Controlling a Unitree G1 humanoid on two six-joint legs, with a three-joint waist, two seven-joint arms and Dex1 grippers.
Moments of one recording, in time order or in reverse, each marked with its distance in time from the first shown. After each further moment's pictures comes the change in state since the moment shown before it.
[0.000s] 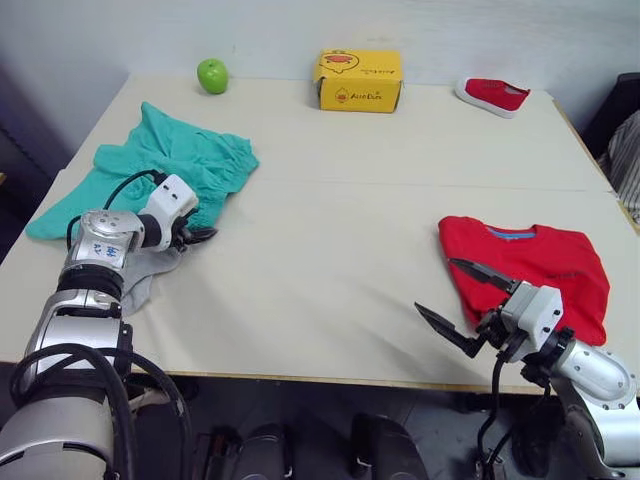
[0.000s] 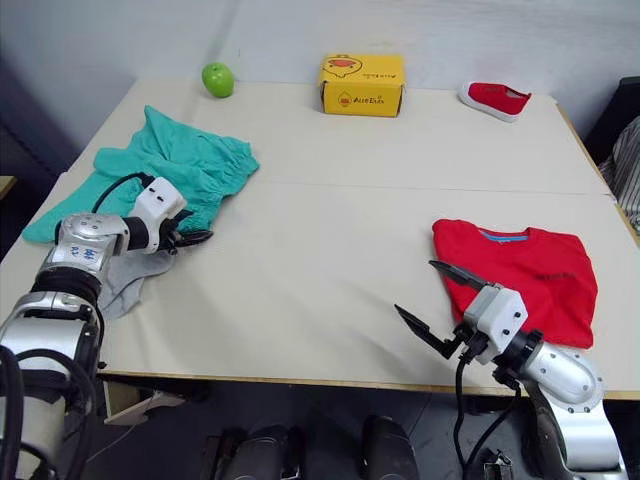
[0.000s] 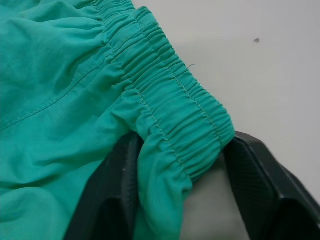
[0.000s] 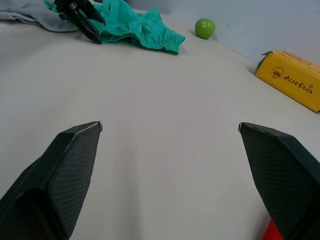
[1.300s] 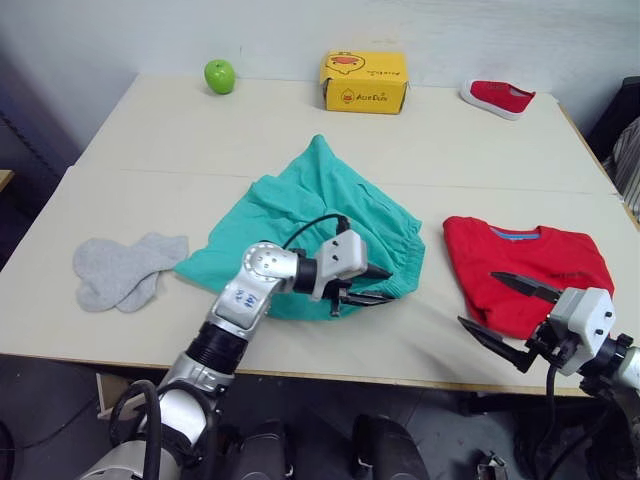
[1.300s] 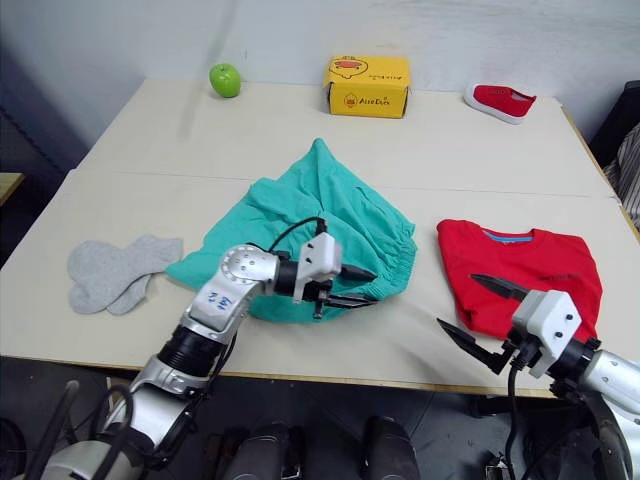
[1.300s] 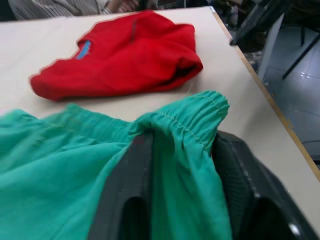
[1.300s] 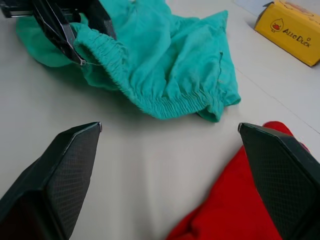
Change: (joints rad) left arm 0.382 -0.403 -0.185 -1.181 -0.250 0.398 -0.325; right arm 0.089 -0.165 -0.155 -0.035 0.117 0.161 0.119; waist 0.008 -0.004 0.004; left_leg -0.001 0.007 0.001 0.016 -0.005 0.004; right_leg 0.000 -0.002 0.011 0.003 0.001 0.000
